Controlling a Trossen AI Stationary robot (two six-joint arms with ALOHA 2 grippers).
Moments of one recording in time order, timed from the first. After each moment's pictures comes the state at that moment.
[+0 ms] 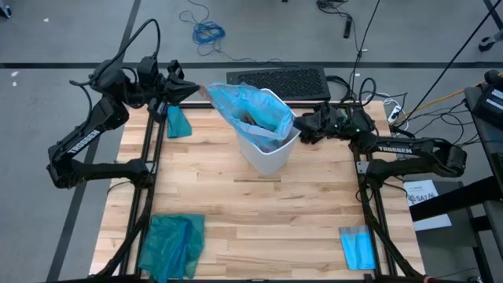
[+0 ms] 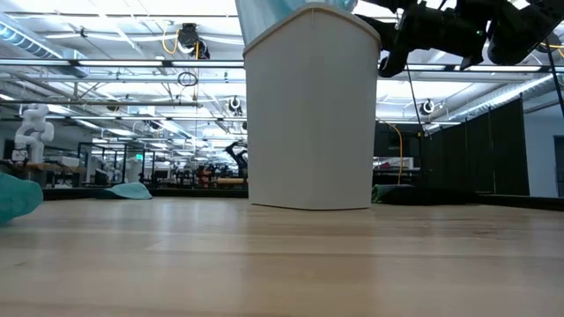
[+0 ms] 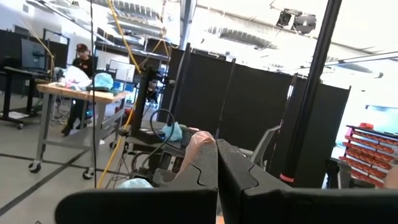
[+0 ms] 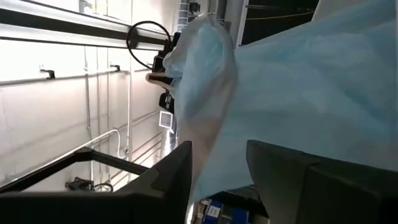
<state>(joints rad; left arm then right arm) 0.65 0.98 1.29 0.04 0.72 -0.41 -0.47 1.08 0.47 1.00 -0.42 1.62</state>
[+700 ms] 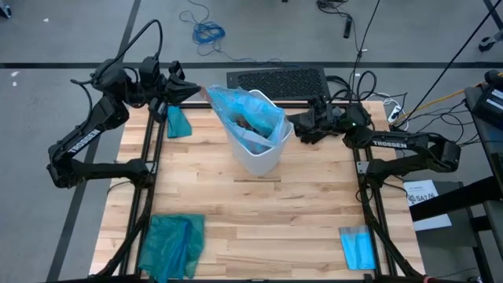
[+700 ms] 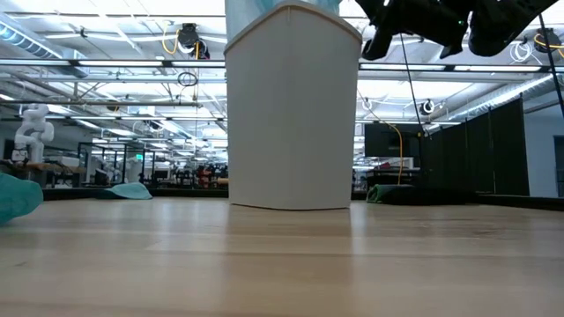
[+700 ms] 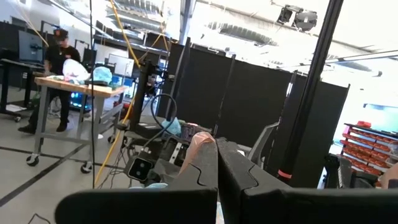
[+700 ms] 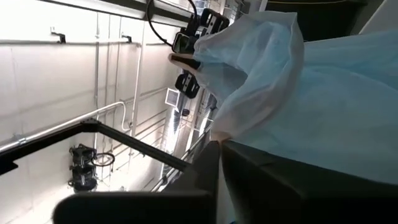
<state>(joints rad) 0.65 0.98 1.29 0.02 0.73 -0.41 -0.47 1.17 0.61 1.03 -0.51 1.55</state>
